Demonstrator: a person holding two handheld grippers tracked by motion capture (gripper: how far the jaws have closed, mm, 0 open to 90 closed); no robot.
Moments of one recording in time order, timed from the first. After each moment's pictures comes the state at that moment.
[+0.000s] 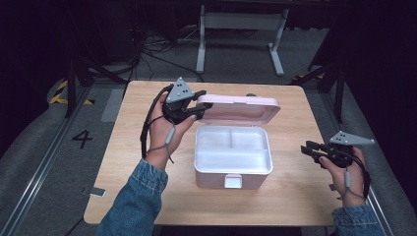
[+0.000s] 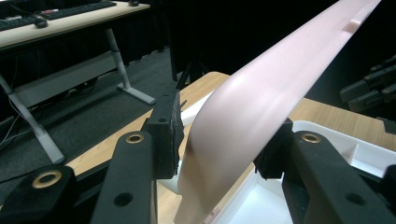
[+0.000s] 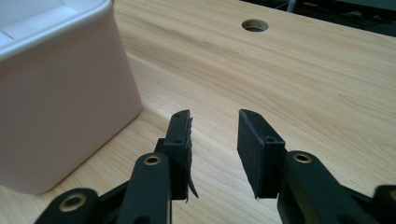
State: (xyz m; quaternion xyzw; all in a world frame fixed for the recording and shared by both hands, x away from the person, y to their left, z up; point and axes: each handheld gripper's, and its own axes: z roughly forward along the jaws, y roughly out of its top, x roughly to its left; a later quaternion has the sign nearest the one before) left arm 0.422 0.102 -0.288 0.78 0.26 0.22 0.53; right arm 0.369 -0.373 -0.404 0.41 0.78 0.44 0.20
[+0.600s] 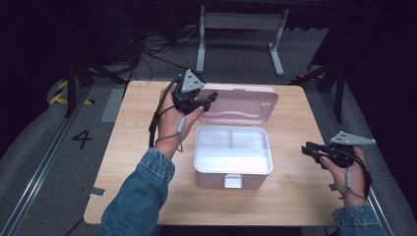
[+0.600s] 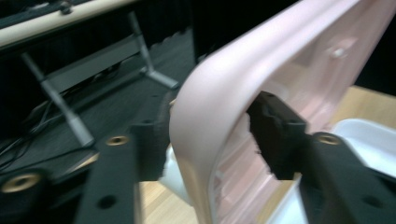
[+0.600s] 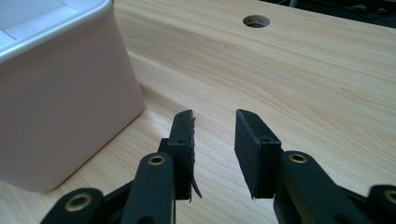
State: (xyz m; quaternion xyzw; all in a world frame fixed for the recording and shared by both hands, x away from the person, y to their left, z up) left arm 0.453 0.081 -0.290 0.80 0.28 0.26 0.47; right arm 0.368 -0.375 -0.402 0.41 0.78 0.44 0.19
